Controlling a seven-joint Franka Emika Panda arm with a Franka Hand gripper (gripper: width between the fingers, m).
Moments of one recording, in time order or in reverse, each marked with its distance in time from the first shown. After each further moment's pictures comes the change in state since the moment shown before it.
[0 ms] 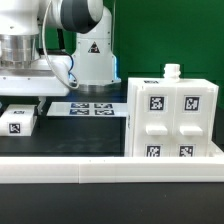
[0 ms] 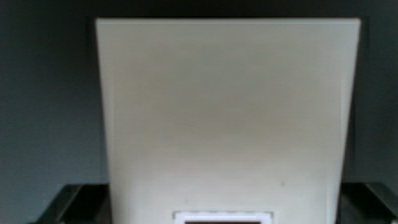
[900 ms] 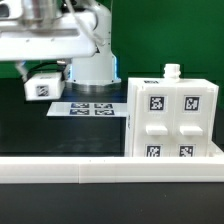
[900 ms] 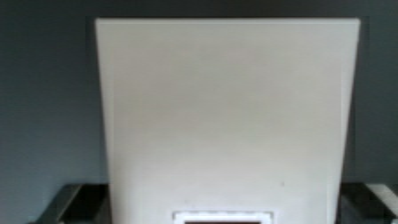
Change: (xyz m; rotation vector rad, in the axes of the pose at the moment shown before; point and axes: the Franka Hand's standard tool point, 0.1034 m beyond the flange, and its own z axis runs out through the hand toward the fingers) arm 0.020 -0.076 -0.102 0.119 0.017 0.077
